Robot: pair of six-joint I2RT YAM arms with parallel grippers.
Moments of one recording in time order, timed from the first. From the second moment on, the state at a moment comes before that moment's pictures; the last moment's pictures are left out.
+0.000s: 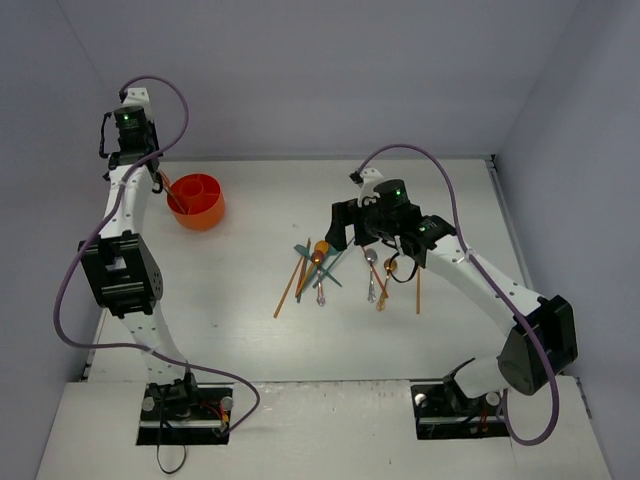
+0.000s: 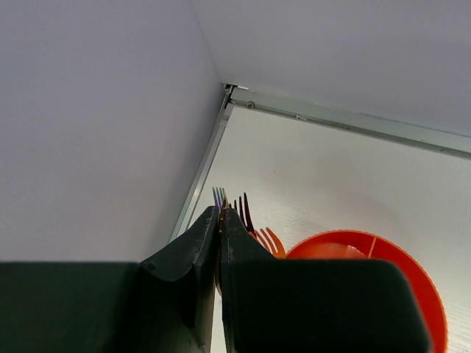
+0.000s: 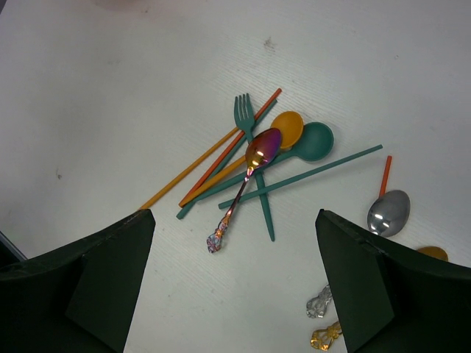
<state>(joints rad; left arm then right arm) 0.17 1.95 1.86 -0.30 -0.23 0.08 0.56 1.42 1.15 -0.33 -0.20 0.24</state>
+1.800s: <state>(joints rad) 0.18 2.04 1.72 -0.15 -0.11 0.15 0.54 1.42 1.12 -0.34 -0.21 0.24</state>
